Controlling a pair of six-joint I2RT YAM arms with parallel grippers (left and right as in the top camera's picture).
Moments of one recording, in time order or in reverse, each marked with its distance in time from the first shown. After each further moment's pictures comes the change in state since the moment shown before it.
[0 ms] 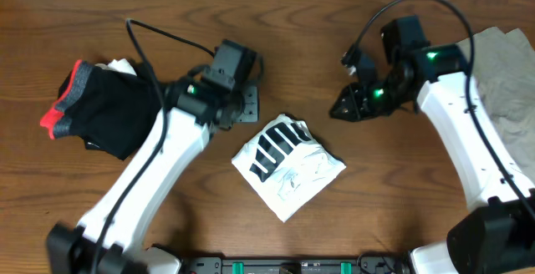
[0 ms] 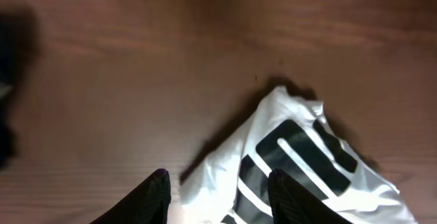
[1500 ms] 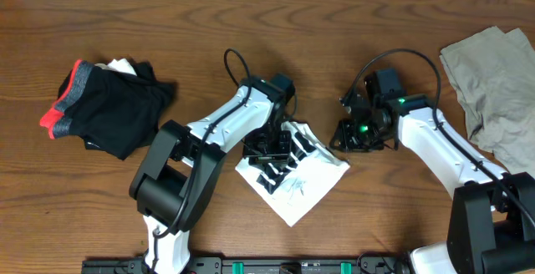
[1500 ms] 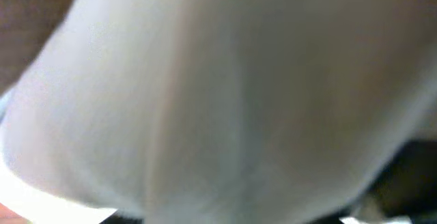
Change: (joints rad) left arm -0.124 0.468 -0.002 -0.164 0.374 -0.048; right arm 0.020 -0.010 -0.452 0.411 0.188 0.219
